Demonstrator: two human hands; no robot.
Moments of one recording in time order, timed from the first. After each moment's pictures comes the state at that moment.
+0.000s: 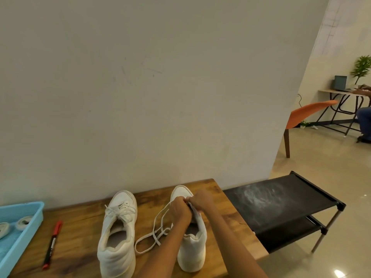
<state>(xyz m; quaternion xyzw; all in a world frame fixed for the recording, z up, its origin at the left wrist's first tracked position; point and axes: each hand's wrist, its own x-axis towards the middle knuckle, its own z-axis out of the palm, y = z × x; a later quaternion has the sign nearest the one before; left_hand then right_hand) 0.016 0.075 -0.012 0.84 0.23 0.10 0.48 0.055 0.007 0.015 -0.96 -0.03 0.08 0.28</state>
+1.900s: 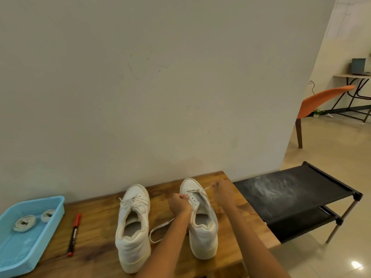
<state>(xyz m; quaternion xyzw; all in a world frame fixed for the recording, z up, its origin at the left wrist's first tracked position) 0.012 0.099 -0.016 0.73 0.33 0.12 0.59 0.060 -0.021 -0.001 -0.97 -0.01 -0.03 0.25</state>
